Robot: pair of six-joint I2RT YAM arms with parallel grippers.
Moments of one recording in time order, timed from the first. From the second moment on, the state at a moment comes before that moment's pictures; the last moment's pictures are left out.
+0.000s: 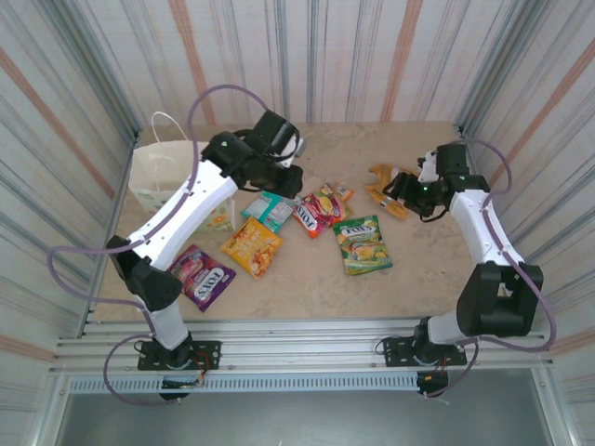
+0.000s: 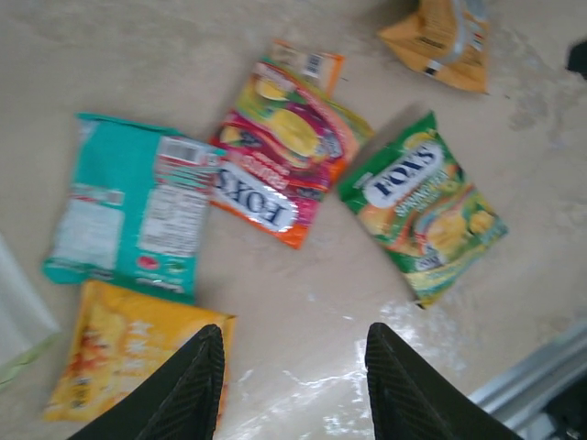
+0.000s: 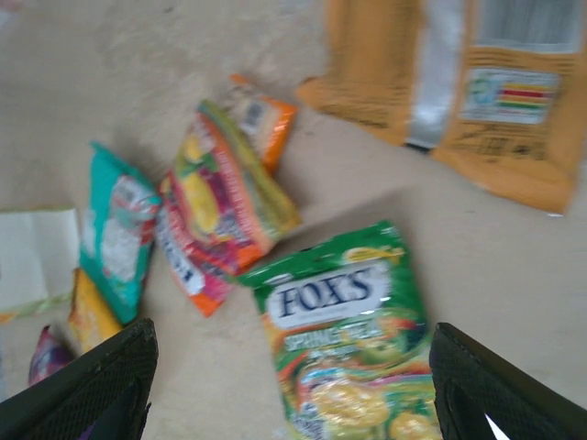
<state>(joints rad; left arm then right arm) -0.72 1.77 2.01 -1.22 0.04 -0.29 -0.06 1.45 1.17 -0.76 -0.45 0.37</state>
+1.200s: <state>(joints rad) -0.75 2.01 2.11 -1.05 0.22 -0.36 -0.25 2.24 1.71 -0.66 -0.59 0.33</state>
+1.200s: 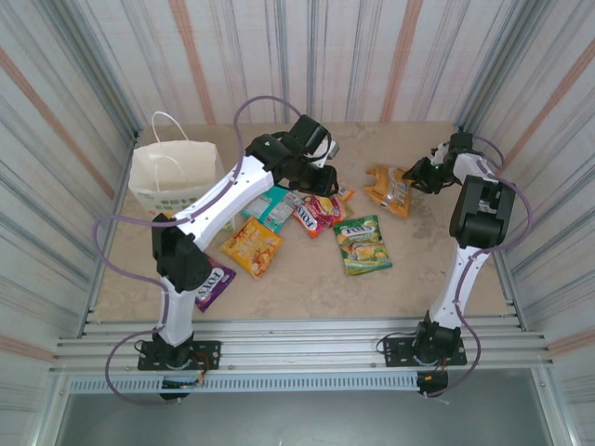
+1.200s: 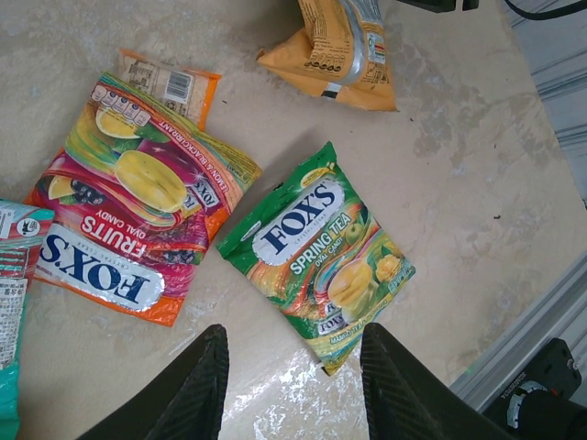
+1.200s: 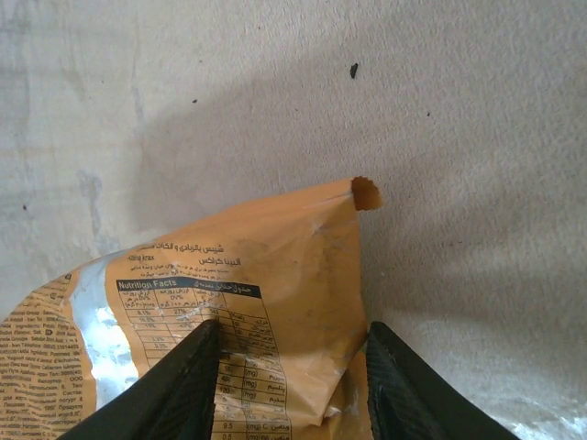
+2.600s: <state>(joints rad) -0.75 2.02 2.07 -0.97 0.28 -0.40 0.03 1.90 1.57 -0.84 -0.28 0.17</state>
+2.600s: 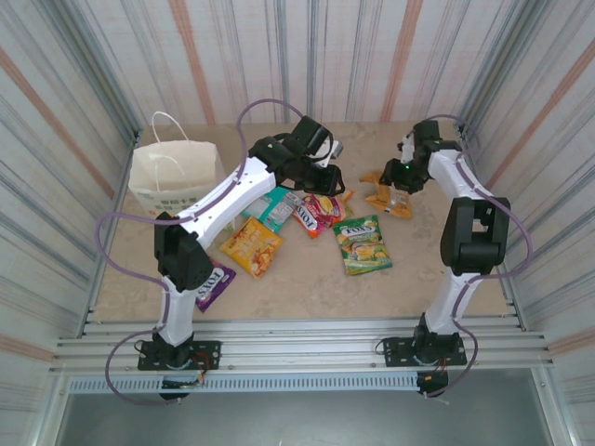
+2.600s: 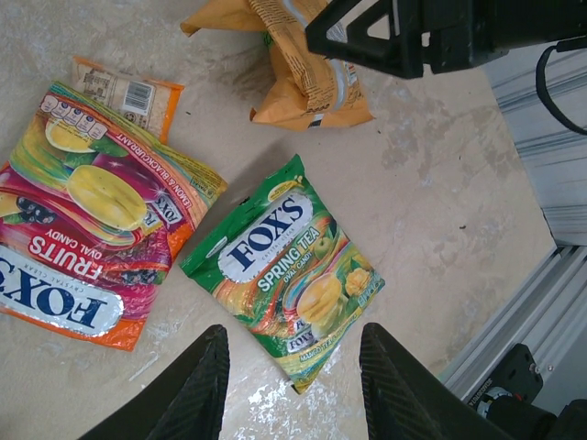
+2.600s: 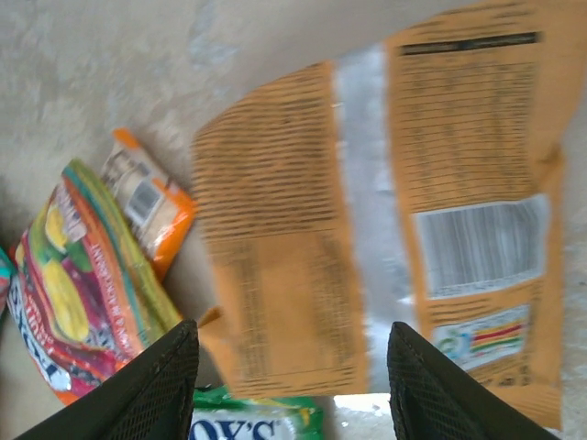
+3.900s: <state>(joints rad) -0.75 2.01 1.99 -0.97 0.27 -0.40 0.22 2.19 1.79 -0.99 0.10 0.09</state>
